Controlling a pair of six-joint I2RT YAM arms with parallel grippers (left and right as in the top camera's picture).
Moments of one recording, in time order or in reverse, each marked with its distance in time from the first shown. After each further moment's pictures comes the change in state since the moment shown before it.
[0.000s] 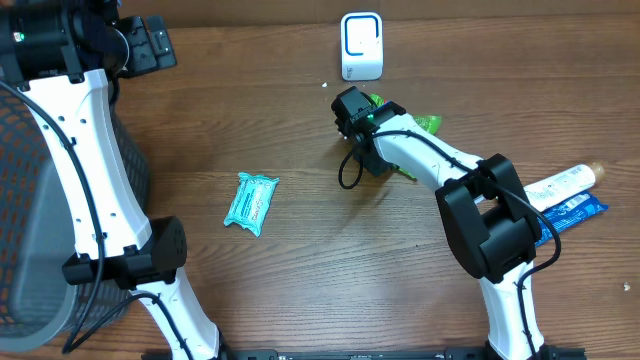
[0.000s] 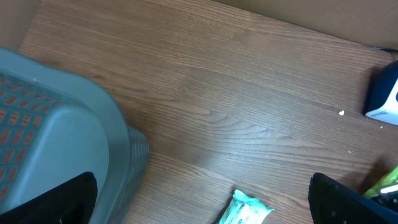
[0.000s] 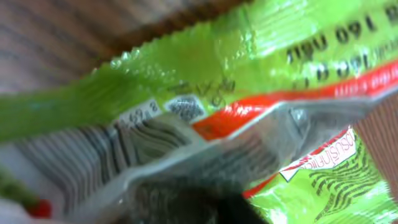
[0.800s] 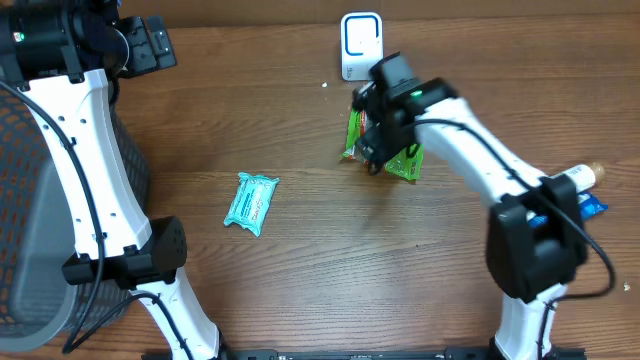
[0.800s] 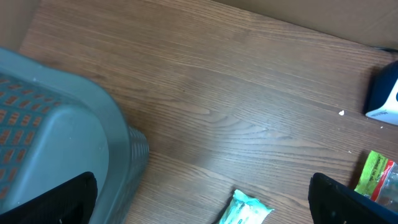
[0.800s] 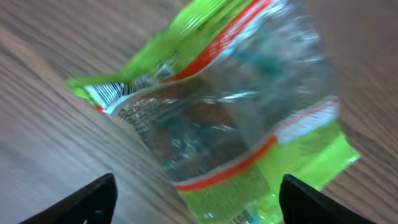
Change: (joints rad) left arm 0.000 0.000 0.000 0.000 0.000 0.000; right arm -0.078 -0.172 -0.010 -0.034 -0.333 -0.001
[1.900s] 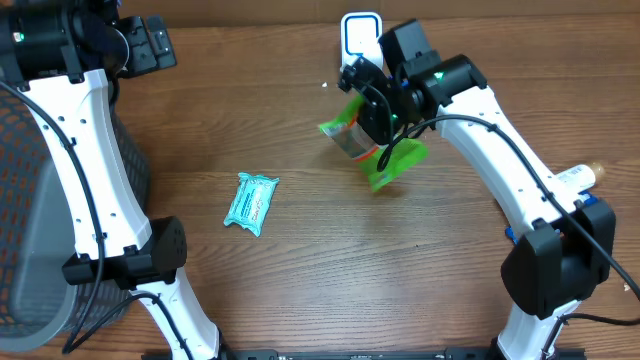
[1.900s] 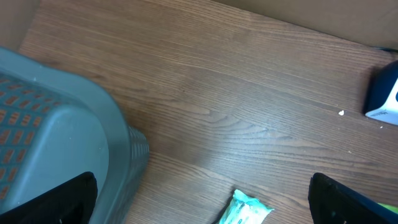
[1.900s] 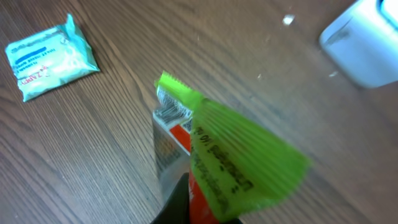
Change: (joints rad) left arm 0.000 0.000 0.000 0.000 0.000 0.000; right arm -0.061 -0.116 0.112 -0.051 -0.370 -0.164
